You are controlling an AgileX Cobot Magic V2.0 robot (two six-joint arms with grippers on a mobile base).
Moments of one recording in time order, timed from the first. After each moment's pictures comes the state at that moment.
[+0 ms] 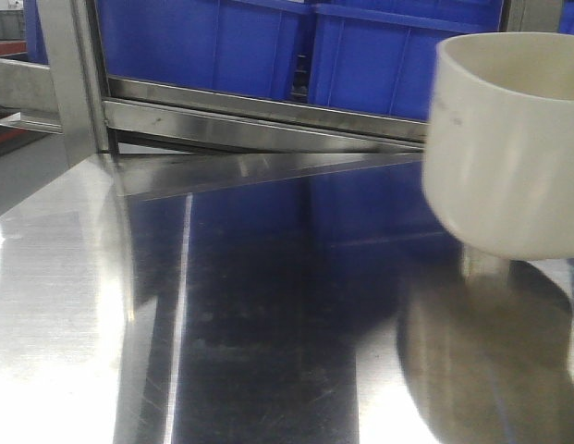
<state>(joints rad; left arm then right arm) -0.05 -0.01 0.01 -0.11 0.08 0.04 0.13 1.28 -1.05 0.01 0.80 0.14</state>
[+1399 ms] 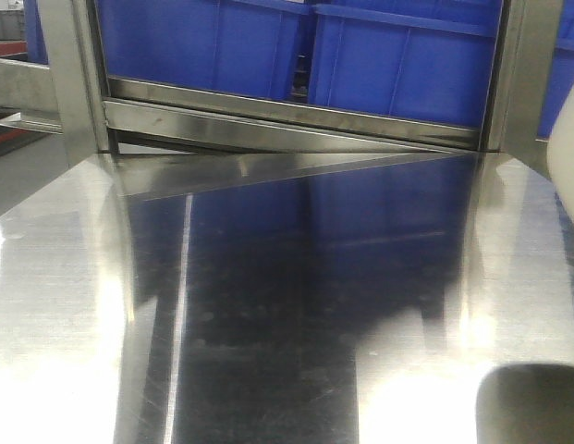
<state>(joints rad) -0.05 -0.01 0.01 -0.11 0.08 0.04 0.02 0.67 -0.75 0.05 0.88 0.12</state>
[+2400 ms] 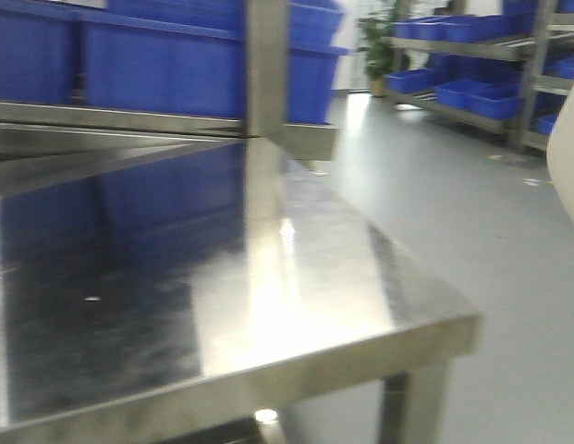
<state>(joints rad) -0.05 -0.01 0.01 -0.11 0.08 0.04 0.02 0.67 -0.75 0.05 0.88 0.12</state>
